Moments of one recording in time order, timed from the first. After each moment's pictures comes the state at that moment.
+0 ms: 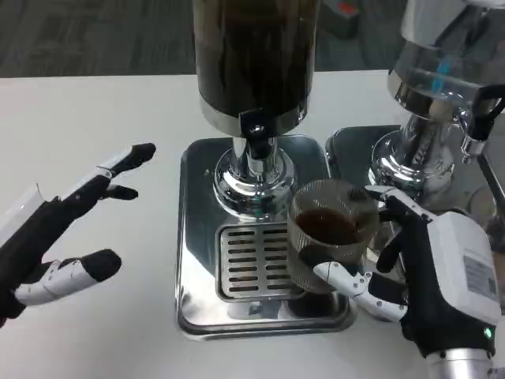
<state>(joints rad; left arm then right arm) -0.06 0.58 0.17 0.61 -0.13 -1.07 -0.63 0.29 -0.16 0.33 -0.26 -0.79 0.05 -0.43</state>
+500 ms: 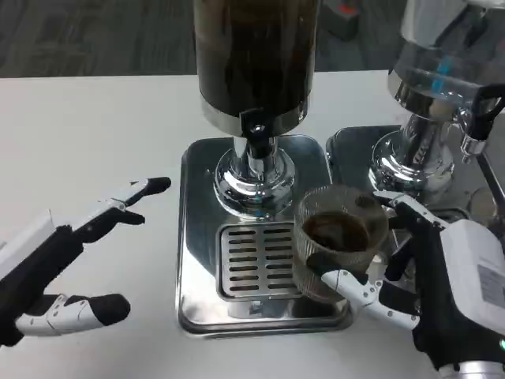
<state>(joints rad) 0.00 0.63 0.14 0.60 -0.10 -1.16 -0.63 0.37 -0.17 0.32 -0.35 -0.79 0.05 -0.40</state>
